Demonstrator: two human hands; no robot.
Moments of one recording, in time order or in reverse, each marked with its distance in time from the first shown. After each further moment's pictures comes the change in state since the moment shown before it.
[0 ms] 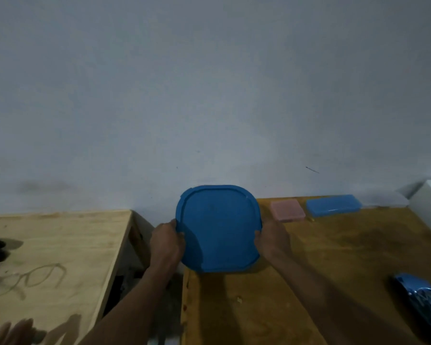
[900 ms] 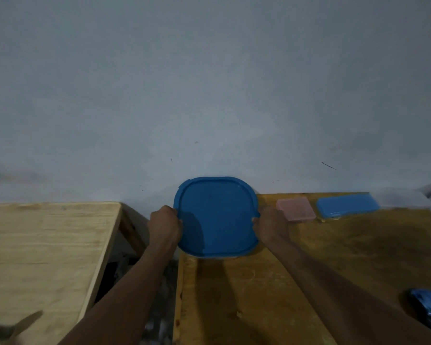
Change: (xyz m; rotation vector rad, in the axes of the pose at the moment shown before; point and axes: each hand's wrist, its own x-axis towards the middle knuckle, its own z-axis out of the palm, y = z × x) left_hand 0.075 0.011 0.023 0.086 -0.104 -0.101; right_hand 0.083 -0.005 0.025 -0.065 -0.083 -0.003
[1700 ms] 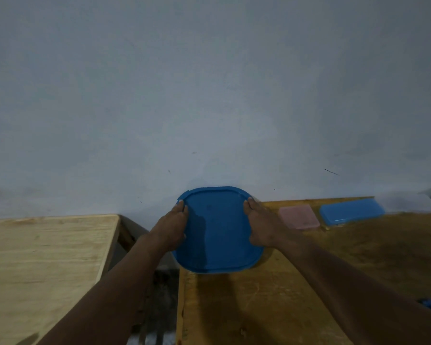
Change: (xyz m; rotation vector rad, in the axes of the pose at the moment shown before) left_hand 0.034 0.015 -0.016 0.440 -0.391 0.406; right_hand 0.032 -0.011 -0.015 -0.379 -0.344 -0.420
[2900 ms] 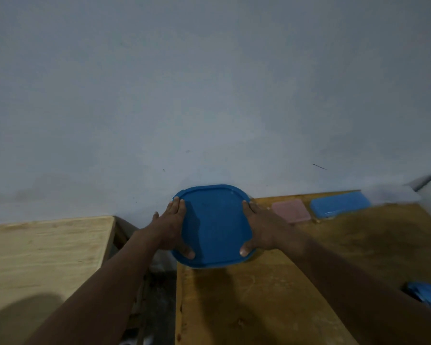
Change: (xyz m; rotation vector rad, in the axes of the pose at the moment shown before) left_hand -0.004 -0.009 0.000 -0.075 -0.158 0.033; right_hand -0.027 0.002 0.000 0.021 -0.047 0.008
